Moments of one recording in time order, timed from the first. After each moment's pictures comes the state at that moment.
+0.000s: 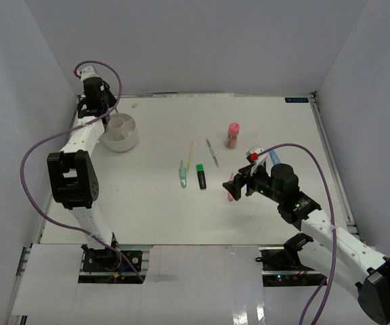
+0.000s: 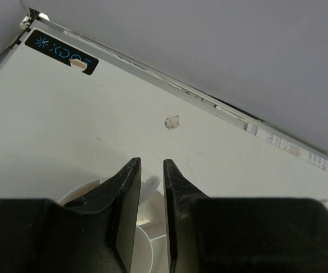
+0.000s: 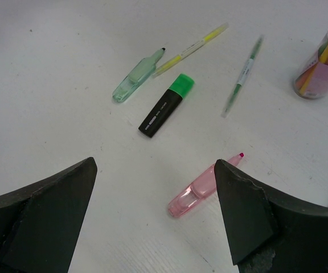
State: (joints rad) left arm 0.04 1.86 1.52 0.02 -0.17 -0.37; right arm 0.59 0.81 0.44 0.09 -0.28 0.06
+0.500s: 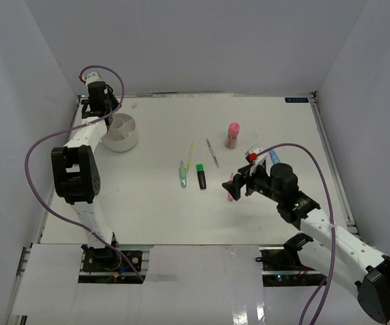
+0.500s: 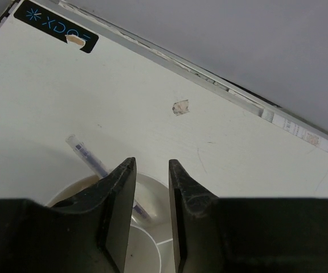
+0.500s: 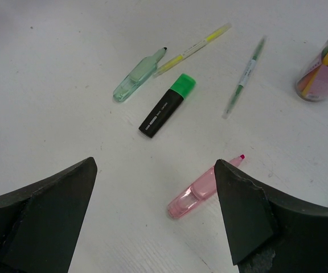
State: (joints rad) left arm 0.04 1.93 1.52 0.02 -0.16 -0.37; right arm 0.59 0.82 0.44 0.10 -0.29 0.05
